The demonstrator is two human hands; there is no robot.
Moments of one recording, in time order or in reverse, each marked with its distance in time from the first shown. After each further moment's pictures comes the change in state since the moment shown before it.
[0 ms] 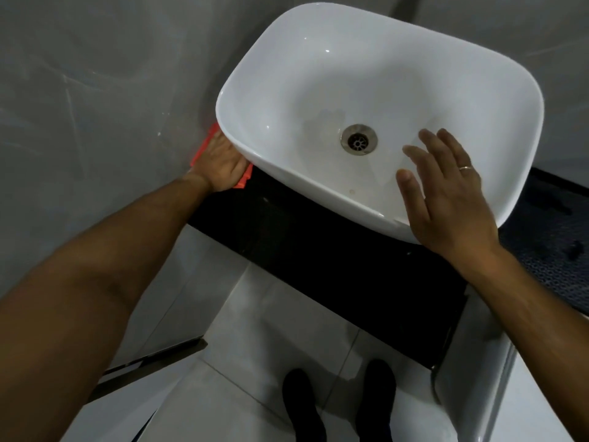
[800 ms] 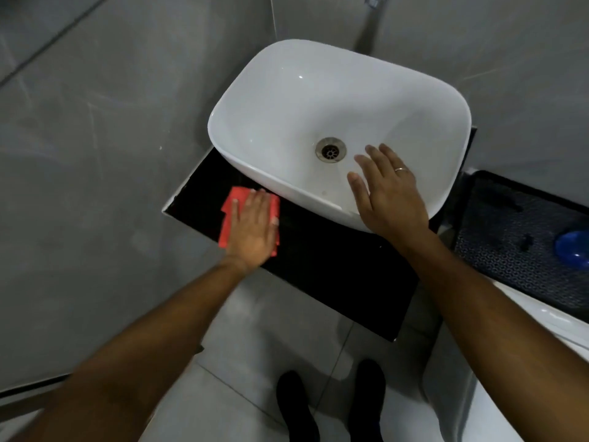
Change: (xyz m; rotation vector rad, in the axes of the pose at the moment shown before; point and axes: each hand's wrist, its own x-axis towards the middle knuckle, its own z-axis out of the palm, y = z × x) left_hand -0.066 0.174 0.009 -0.096 0.002 -0.418; right_hand -0.001 -0.003 -0.002 -0.024 0.015 -0.022
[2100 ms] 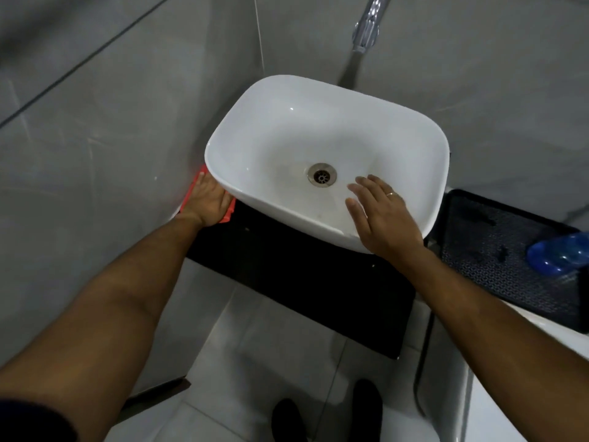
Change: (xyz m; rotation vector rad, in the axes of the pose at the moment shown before) left_hand 0.123 -0.108 -0.045 0.002 -0.189 0.146; right_hand 0.002 -0.001 -0.003 -0.005 -0.077 0.023
